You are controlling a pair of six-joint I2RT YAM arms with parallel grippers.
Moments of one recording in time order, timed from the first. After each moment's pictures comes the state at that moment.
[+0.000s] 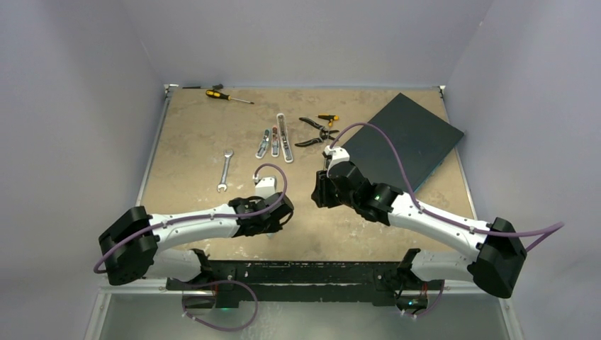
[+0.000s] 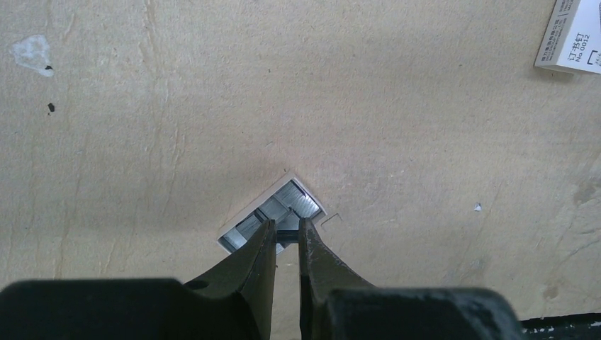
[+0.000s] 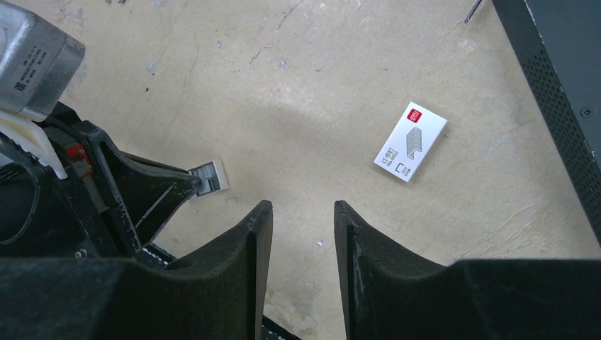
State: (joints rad) left arm -1.05 1.29 0.69 -0.55 -0.43 -1.05; right arm 0.91 1.19 0.83 -0.33 0.16 0.58
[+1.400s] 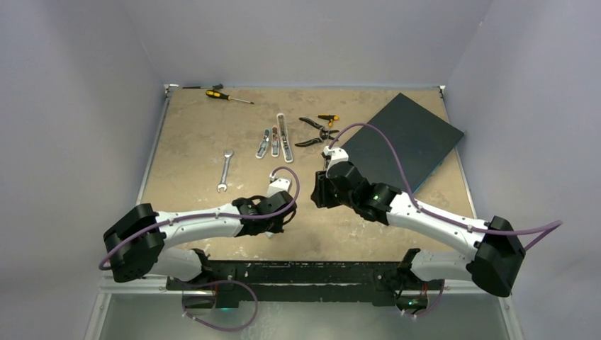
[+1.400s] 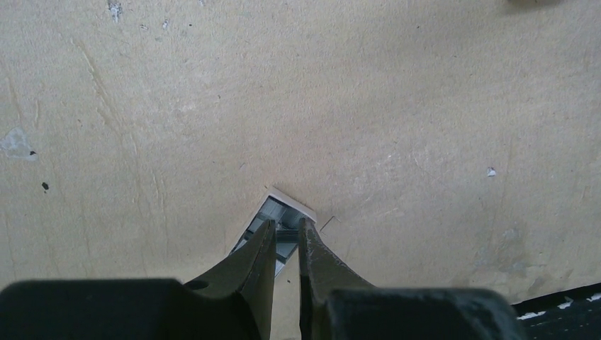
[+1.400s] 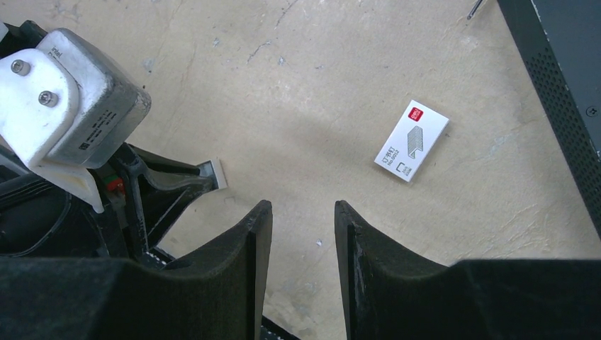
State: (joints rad) left arm -1.05 1.33 0.69 -0.44 -0.38 -0.73; right arm 0.91 1.20 0.83 -0.33 0.16 0.58
